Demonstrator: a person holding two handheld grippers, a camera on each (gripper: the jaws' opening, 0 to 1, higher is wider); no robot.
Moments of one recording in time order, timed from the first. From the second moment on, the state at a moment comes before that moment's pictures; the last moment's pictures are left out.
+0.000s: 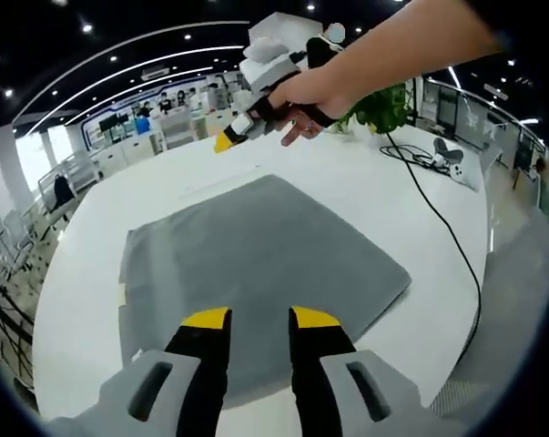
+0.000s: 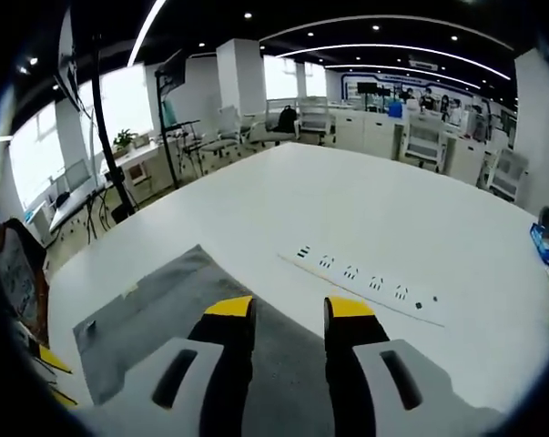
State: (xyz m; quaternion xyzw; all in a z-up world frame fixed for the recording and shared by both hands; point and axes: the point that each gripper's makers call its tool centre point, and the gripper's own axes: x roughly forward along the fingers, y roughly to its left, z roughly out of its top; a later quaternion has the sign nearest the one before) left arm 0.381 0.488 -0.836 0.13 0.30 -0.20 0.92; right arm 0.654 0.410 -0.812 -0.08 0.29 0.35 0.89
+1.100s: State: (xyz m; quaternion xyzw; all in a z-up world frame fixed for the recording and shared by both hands) left arm 0.372 0.390 -0.835 0.14 0.29 -0.28 0.90; right arm 0.641 0.312 -0.839 -0.10 0.31 0.31 0.89
